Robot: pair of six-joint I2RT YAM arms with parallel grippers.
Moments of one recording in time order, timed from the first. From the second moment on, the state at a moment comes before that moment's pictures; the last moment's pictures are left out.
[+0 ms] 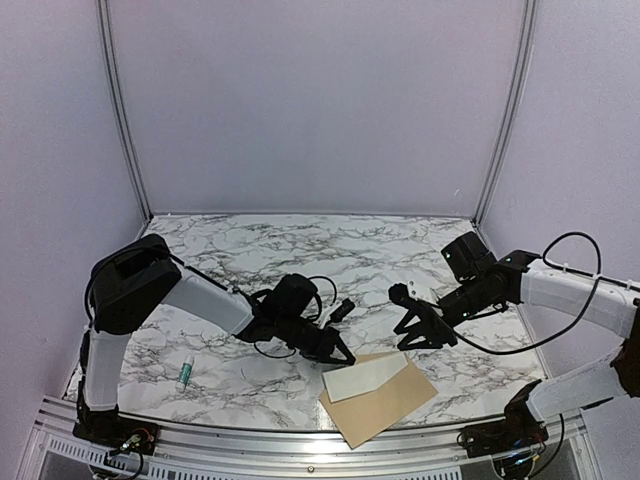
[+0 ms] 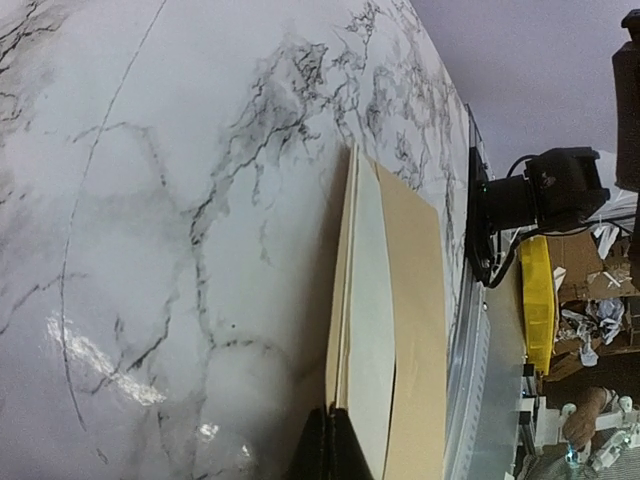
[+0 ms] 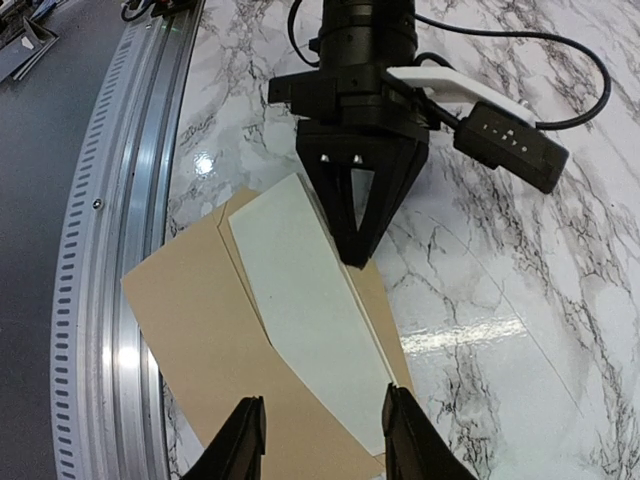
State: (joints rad) left arm -0.97 2.15 1.17 0.29 0.71 -0.62; right arm 0.53 1.24 0.83 -0.70 -0.71 -0.74
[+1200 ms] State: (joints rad) left arm -1.08 1.71 1.39 -0.45 0.38 0.11; right arm 0.61 1.37 1.20 -0.96 -0.81 -0.86
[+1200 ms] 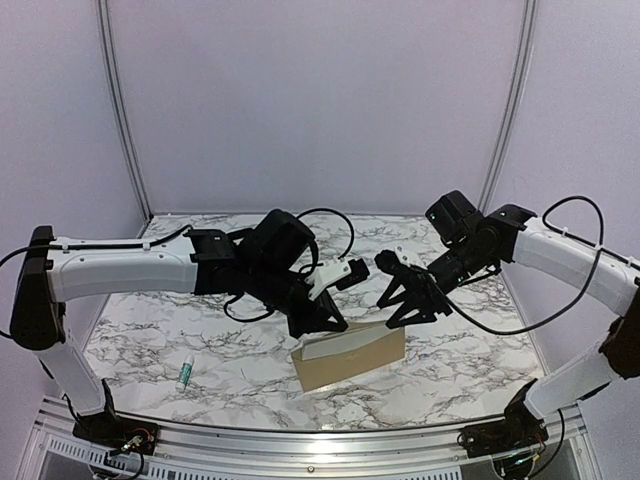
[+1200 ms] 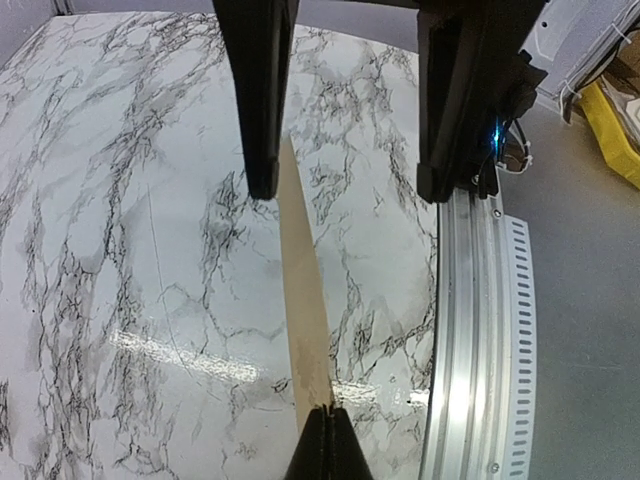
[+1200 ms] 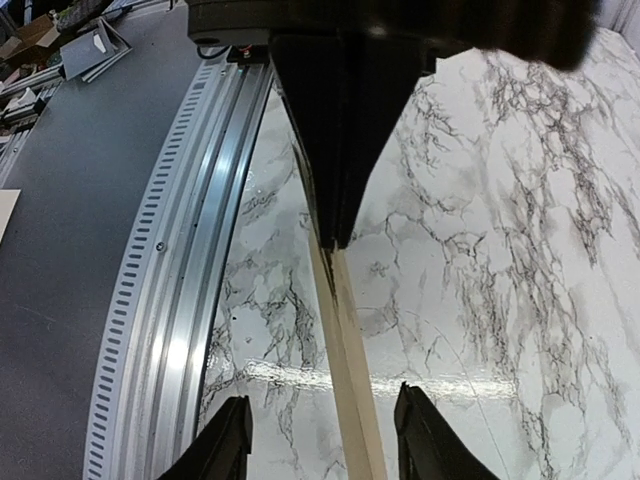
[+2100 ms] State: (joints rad) left arm -1.10 1.71 1.39 -0.51 0.32 0.12; right arm 0.63 1.37 1.13 -0.82 -0.86 -0.76
